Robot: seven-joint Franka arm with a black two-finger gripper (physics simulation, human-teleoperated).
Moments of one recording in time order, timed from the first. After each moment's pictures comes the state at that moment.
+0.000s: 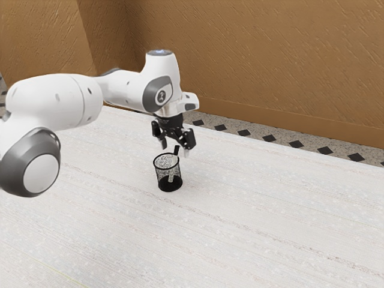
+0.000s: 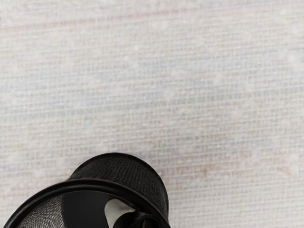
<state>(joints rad) -0.18 0.63 0.15 -1.36 -0.10 1.99 0.08</state>
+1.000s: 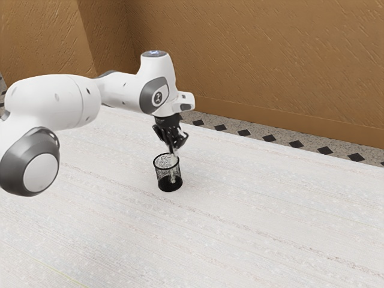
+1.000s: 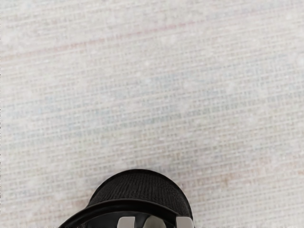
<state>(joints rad) -0.18 0.62 0.17 -1.38 -0.11 2.04 0.19</state>
